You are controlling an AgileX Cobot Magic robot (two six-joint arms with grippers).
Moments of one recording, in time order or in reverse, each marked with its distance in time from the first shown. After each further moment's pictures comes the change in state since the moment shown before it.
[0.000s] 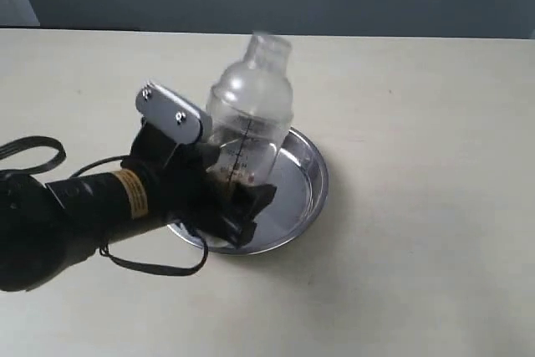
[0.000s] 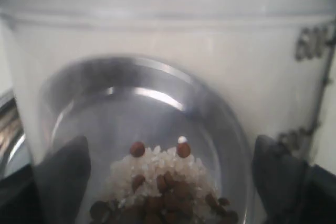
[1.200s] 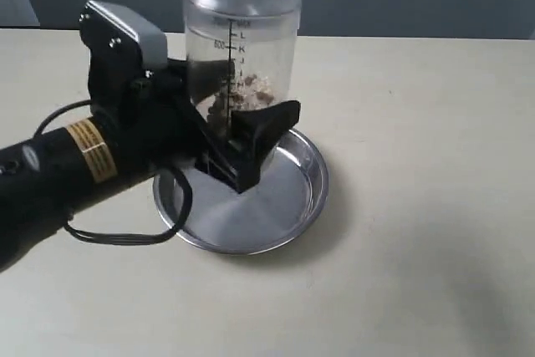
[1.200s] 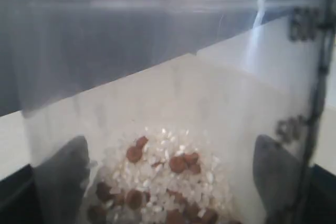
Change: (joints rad) left arm 0.000 -0.152 -0.007 0.093 -0.194 -0.087; right arm 0.000 0.000 0.000 0.000 0.000 0.000
